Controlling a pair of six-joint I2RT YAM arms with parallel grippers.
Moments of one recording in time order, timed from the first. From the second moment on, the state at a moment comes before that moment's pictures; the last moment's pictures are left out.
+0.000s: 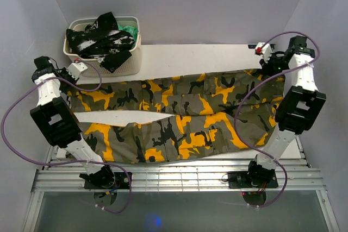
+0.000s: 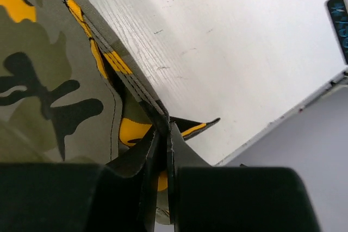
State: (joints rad) left arm 0.53 1.82 1.51 -0.71 0.33 1.26; right arm -0.28 2.00 1.84 -0.97 -0.59 -1.28
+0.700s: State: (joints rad) left arm 1.03 1.49 0.78 -0.96 0.48 1.78; right arm -0.69 1.40 0.80 -0.91 -0.60 -1.92
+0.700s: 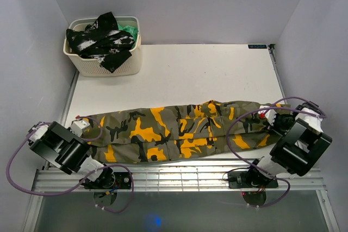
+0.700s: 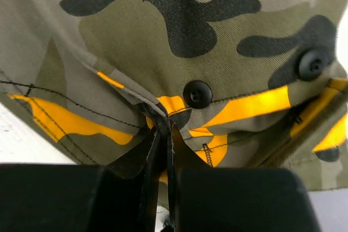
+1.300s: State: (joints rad) left arm 0.94 1.75 1.05 -1.01 0.36 1.32; right arm -0.49 1.66 0.99 -0.90 -0.45 -1.61
